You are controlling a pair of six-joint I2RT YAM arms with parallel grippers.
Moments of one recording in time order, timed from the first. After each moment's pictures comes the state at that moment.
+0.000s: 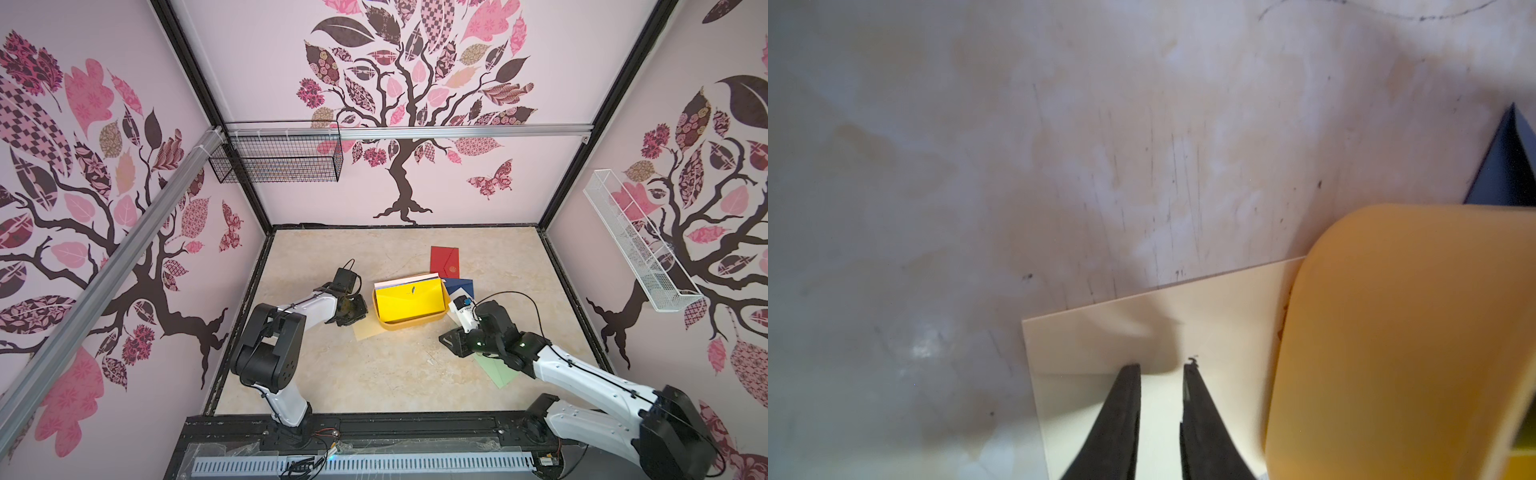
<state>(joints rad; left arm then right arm) -0.31 1.68 0.89 -0.35 0.17 -0.68 0.63 1.12 0.55 -0.20 -0.31 0.42</state>
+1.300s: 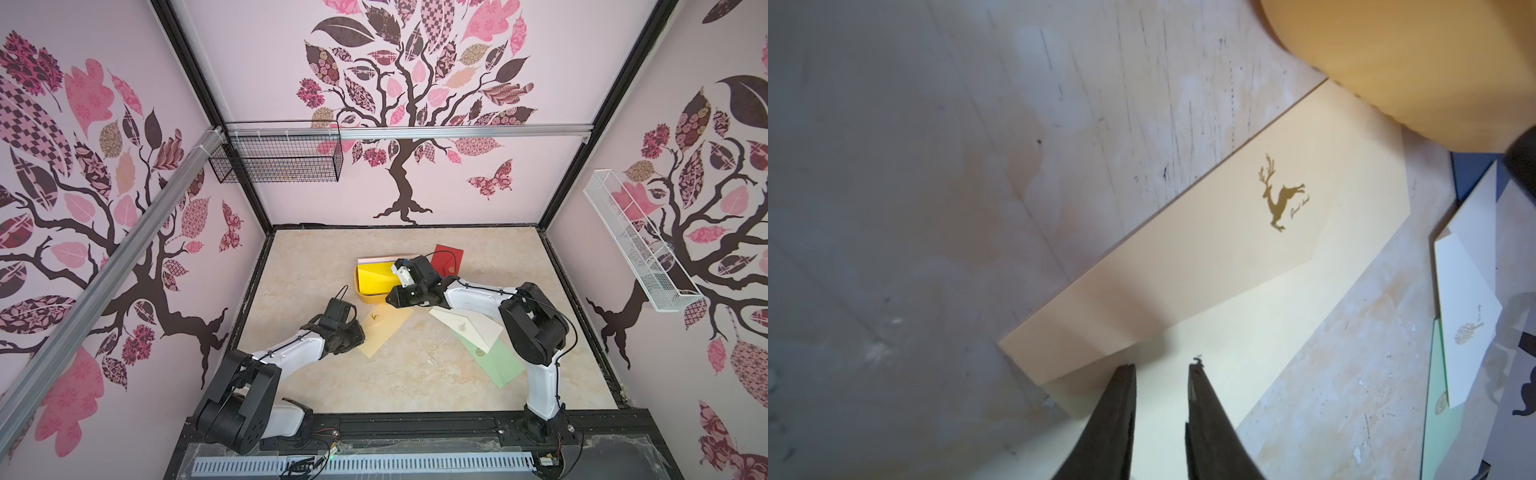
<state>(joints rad) -0.39 1.34 0.52 -0.23 0.20 -0.77 0.68 2.01 1.35 -0.15 -0.36 0.48</state>
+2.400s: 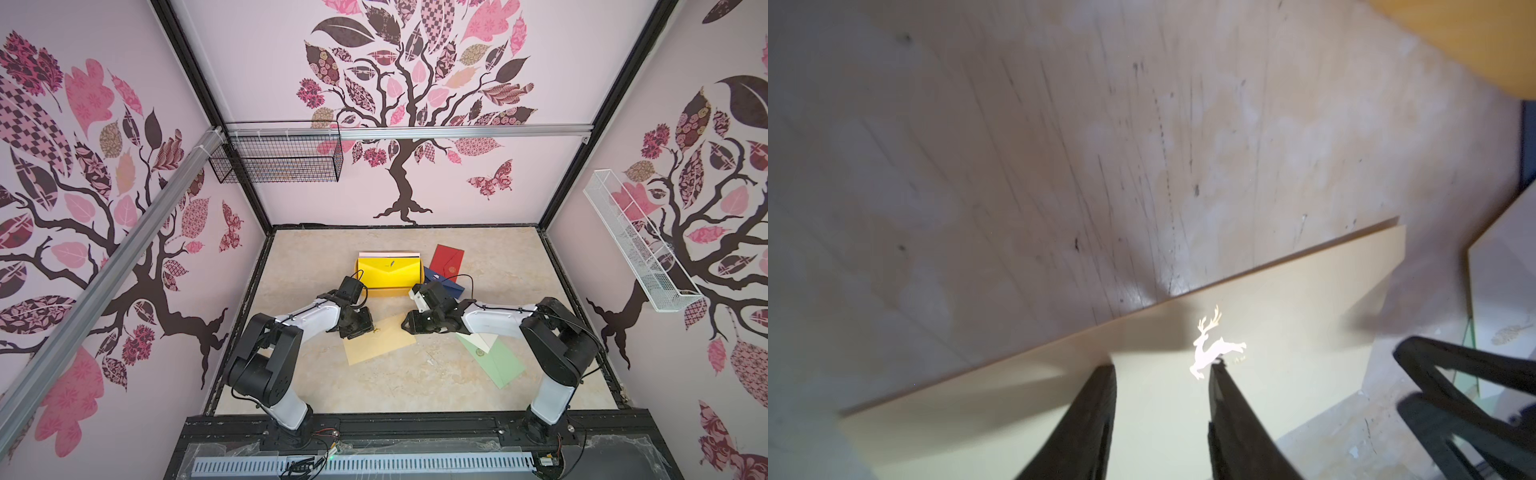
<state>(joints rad) -0.39 1.60 0.85 -0.46 0.25 -0.65 0.72 1.75 0.95 -0.09 -0.30 0.61</state>
